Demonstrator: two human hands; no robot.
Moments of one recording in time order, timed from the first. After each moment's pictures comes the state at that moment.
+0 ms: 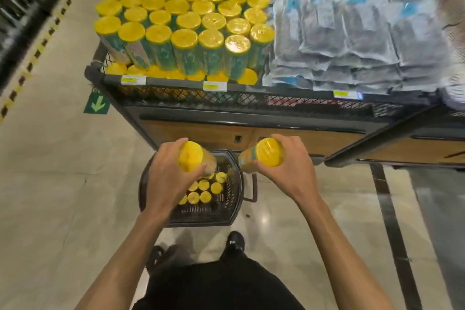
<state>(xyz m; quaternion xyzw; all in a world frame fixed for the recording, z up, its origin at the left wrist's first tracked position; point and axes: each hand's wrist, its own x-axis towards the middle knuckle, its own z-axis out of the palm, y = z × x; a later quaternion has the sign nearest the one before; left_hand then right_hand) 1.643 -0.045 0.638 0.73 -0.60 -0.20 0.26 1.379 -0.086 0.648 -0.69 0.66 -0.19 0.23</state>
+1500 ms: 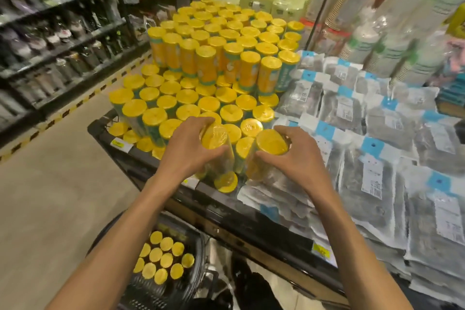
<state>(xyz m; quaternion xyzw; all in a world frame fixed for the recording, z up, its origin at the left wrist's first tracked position) 1.519 -0.351 0.758 0.77 -0.53 -0.12 0.34 1.299 -0.451 0.771 -0.81 0.47 -0.23 0.28</state>
